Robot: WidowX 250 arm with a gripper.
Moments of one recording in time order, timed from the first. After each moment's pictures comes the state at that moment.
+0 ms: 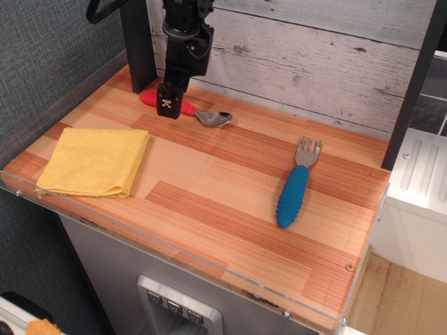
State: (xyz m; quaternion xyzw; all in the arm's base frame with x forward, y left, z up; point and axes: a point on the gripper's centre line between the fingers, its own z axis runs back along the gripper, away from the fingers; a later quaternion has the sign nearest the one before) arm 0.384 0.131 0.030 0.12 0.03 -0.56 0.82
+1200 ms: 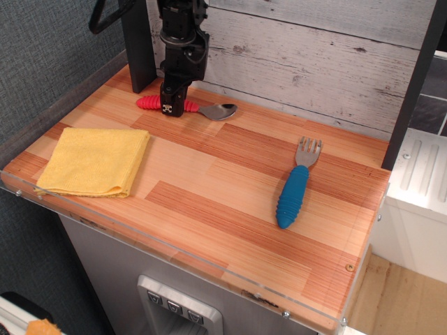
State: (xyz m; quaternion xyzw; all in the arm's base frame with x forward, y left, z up) arm 0.387 0.138 0.015 0.09 0.02 -0.55 0.83
